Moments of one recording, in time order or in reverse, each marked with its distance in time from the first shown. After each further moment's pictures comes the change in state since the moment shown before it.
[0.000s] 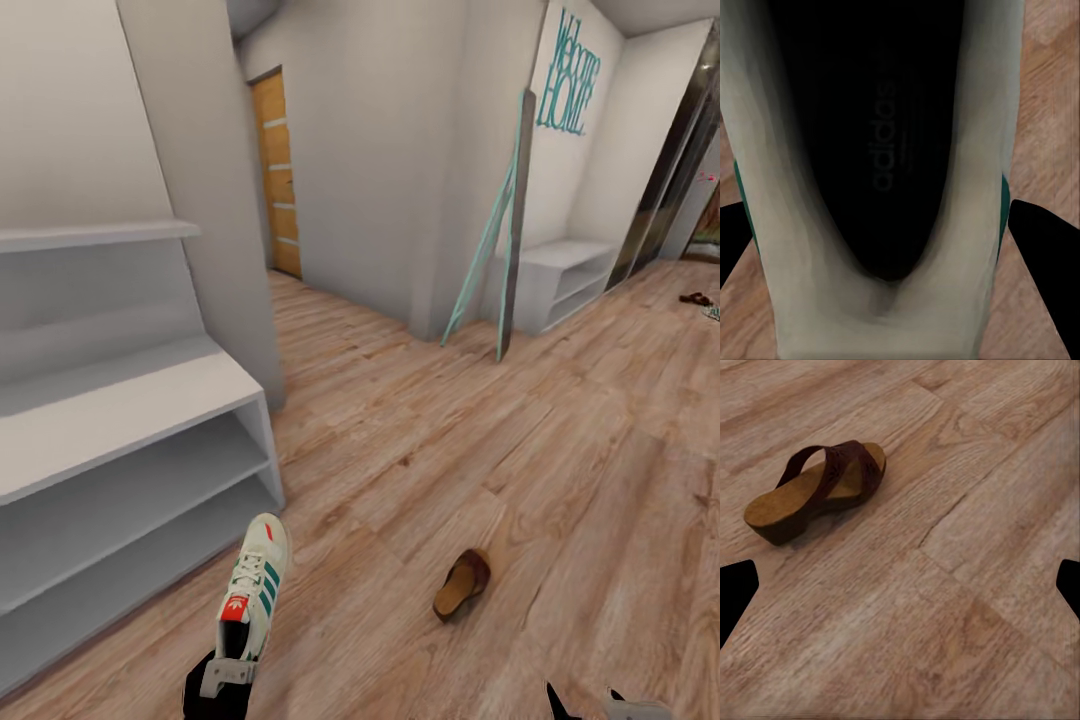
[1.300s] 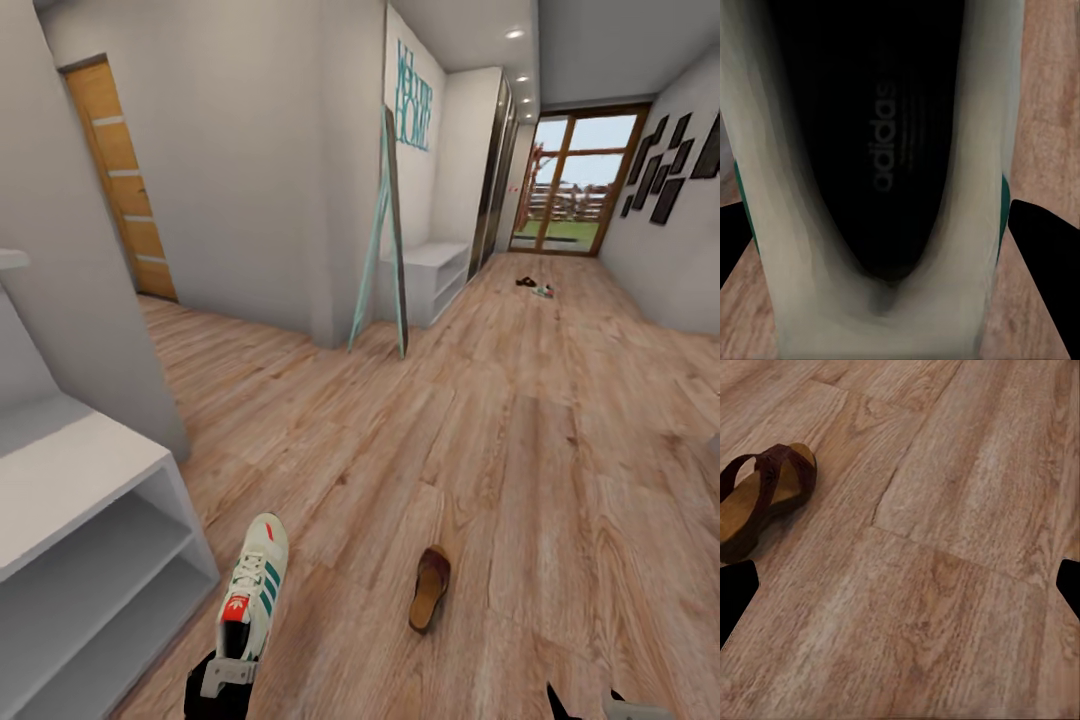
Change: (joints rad) left arm 0.000 -0.001 0.000 0.000 0.000 0.000 -0.001; right arm 0.000 0.000 0.000 0.001 0.000 -0.001 0.000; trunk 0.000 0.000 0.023
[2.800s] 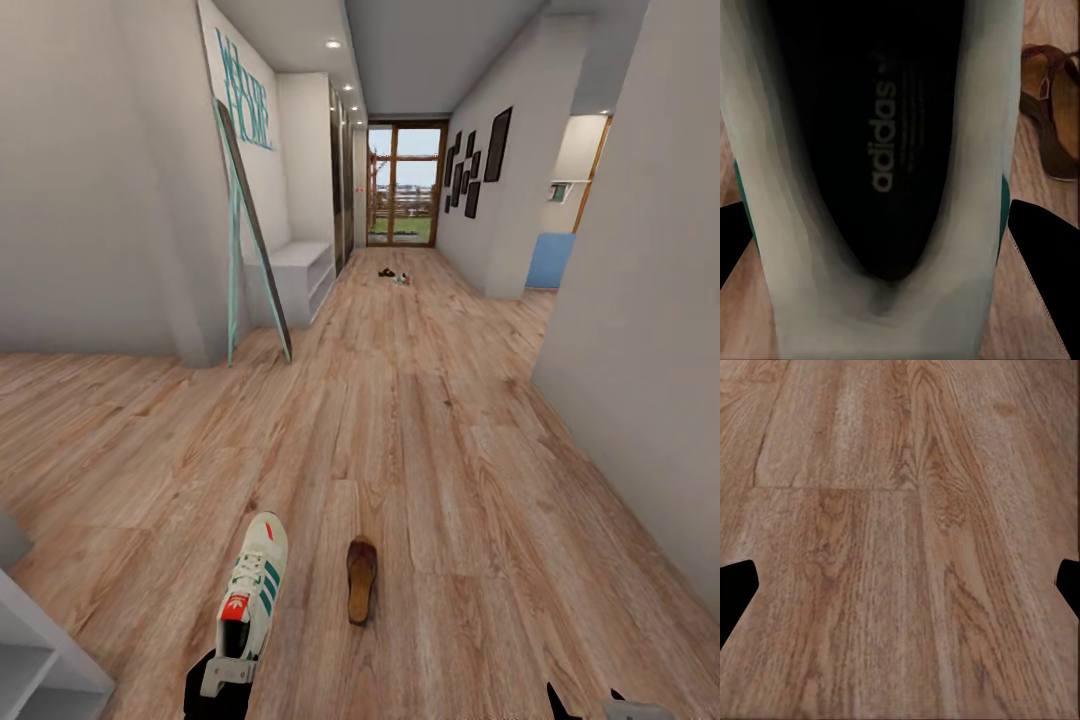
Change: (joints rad) left arm 0.000 0.001 0.000 -0.003 0.000 -0.002 0.000; right arm 0.000 0.000 0.000 -0.003 0.000 0.002 0.000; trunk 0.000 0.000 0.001
